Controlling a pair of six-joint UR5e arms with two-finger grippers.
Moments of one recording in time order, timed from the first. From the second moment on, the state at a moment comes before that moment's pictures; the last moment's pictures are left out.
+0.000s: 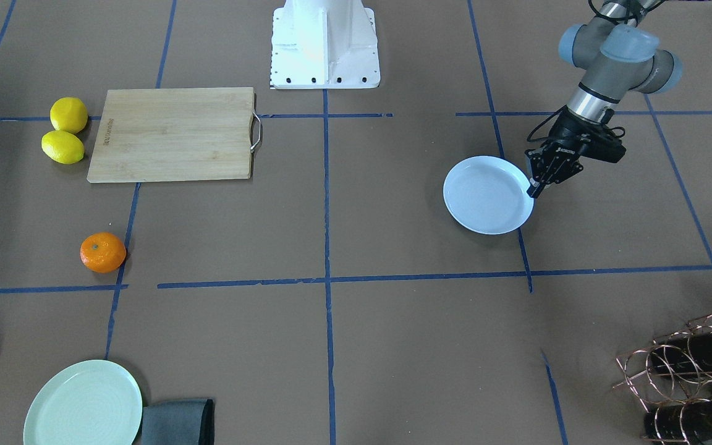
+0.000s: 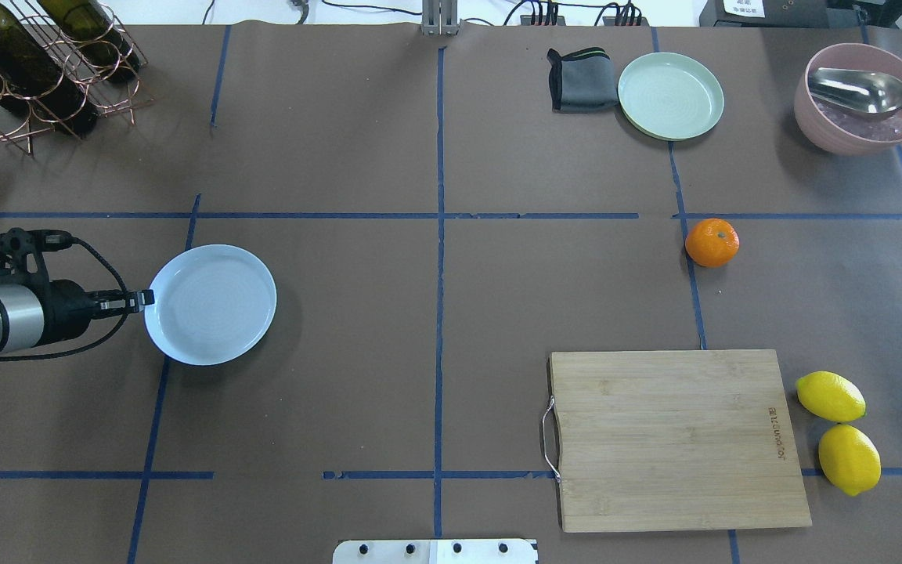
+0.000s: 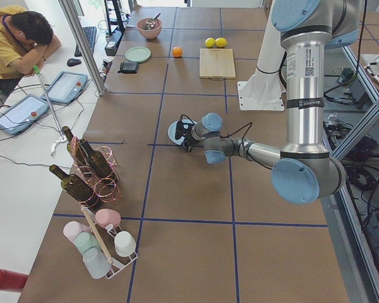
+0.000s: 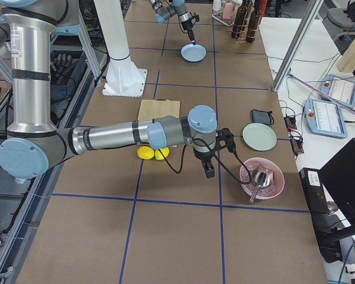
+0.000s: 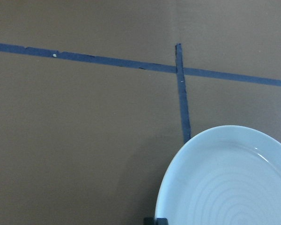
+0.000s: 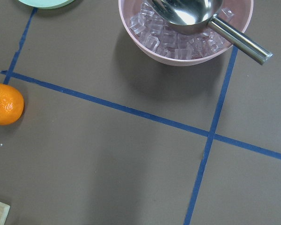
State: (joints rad) left arm -0.61 -1.52 -1.72 -2.65 -1.67 -1.24; right arm 1.52 -1.63 1.82 -1.51 2.40 -0.07
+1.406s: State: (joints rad) left arm -0.53 -2.17 -1.44 -2.27 -1.59 -1.33; right arm 1.52 -1.65 1.83 -1.51 2.40 -0.07
